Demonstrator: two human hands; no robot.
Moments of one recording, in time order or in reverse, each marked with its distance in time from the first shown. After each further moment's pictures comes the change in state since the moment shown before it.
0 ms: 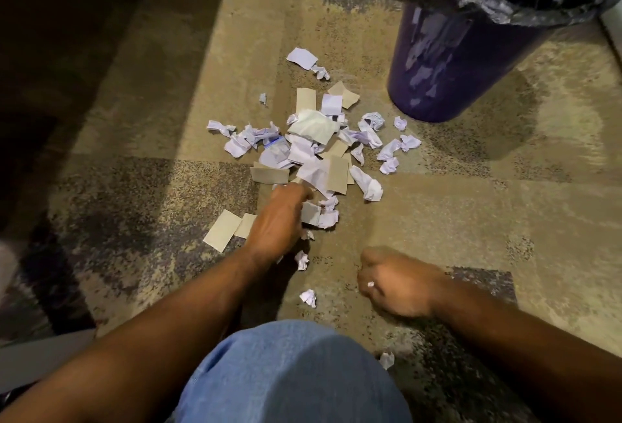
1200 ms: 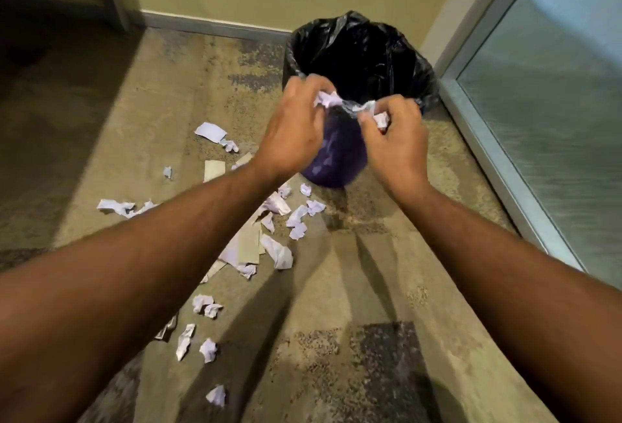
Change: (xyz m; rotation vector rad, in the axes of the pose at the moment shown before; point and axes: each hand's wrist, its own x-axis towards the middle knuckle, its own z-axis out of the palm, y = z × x) left_hand 0.192 0.209 -0.100 -0.407 0.335 0.312; right_hand -0.022 0.068 -0.256 0.236 1.420 0.478
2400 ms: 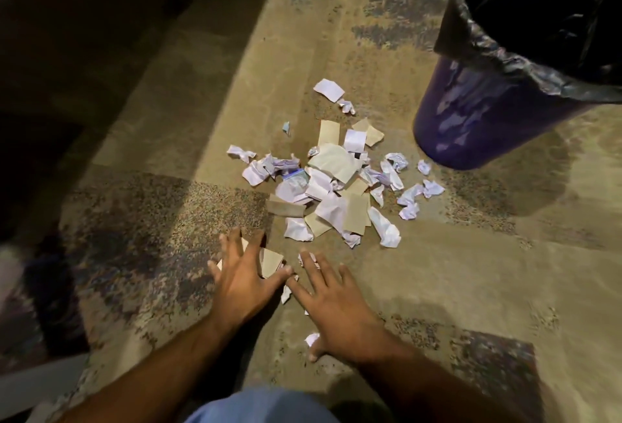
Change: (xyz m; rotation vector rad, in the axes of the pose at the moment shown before) left_hand -0.316 -0.179 -0.096 0.448 -0.237 -0.817; right_hand -0.284 -0.034 0.142 -0.483 -1.335 -0.696
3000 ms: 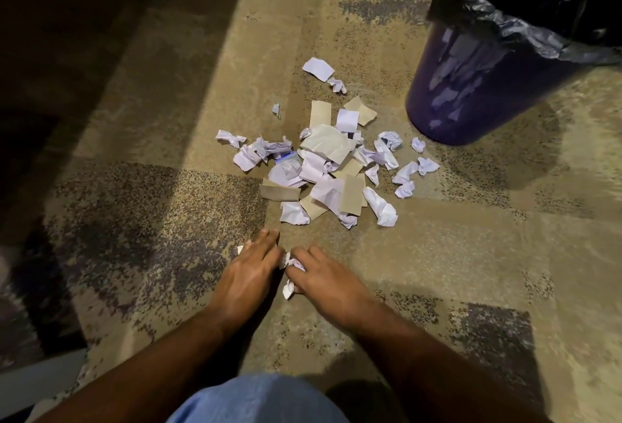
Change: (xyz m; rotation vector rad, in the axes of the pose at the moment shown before) left_hand -0.011 -0.014 0.011 0.242 -0.031 0.525; right_hand 0.022 0.001 0.018 0.104 0.346 -0.104
